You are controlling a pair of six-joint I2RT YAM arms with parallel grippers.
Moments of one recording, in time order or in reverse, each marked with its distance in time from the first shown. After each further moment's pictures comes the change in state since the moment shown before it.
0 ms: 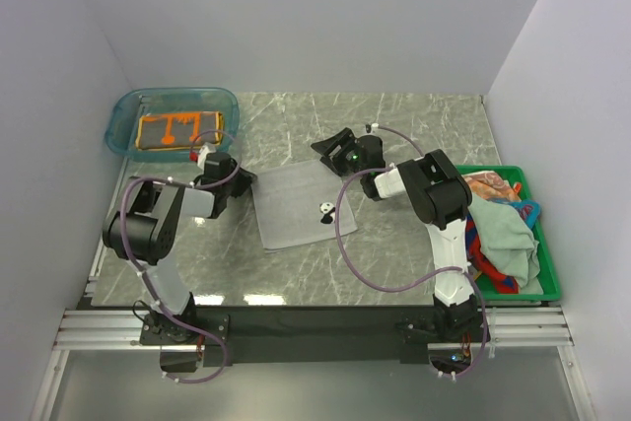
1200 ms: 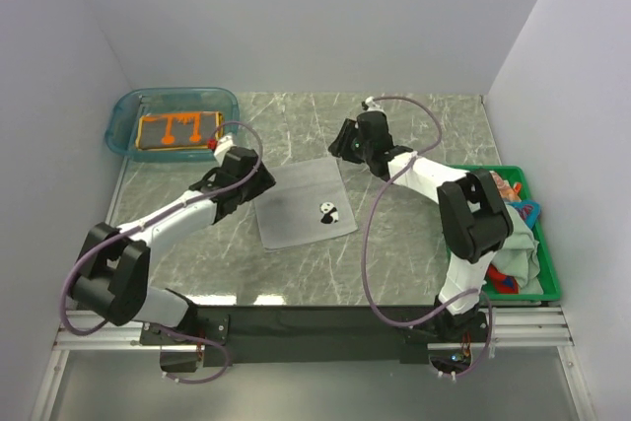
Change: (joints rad) left arm -0.252 -0.392 0.111 -0.608 -0.234 0.139; right arm 0.041 -0.378 0.079 -0.696 0.191 -0.538
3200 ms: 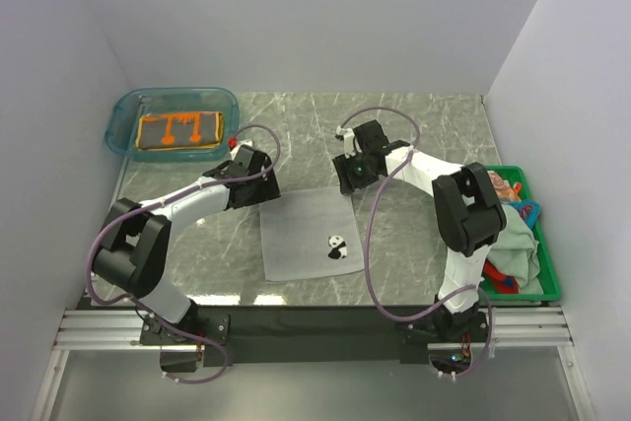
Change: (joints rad) left arm -0.010 0.176 0.116 -0.175 0.052 0.233; right arm -0.014 0.046 0.059 -0.513 -0.165 -0.665
